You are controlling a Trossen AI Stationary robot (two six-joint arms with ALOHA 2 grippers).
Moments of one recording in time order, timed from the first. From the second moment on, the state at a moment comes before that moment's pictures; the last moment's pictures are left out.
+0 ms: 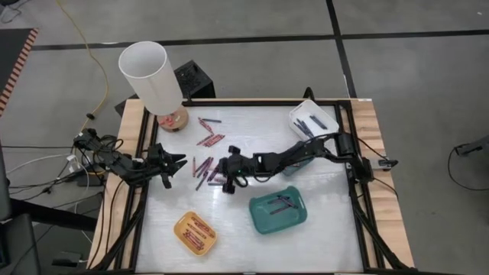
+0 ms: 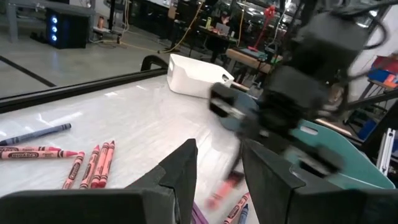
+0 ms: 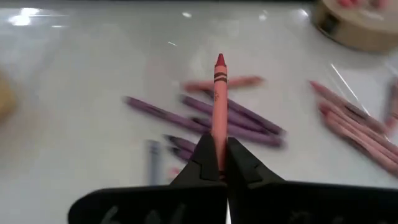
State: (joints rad) left arm -0.57 0.01 0.03 0.01 -0.95 -0.32; right arm 0.05 2.06 1.38 0.18 0.18 0.04
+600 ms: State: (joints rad) left arm -0.57 0.01 0.03 0.01 -0.95 -0.35; right arm 0.19 2.07 1.52 0.24 -0.08 -0.30
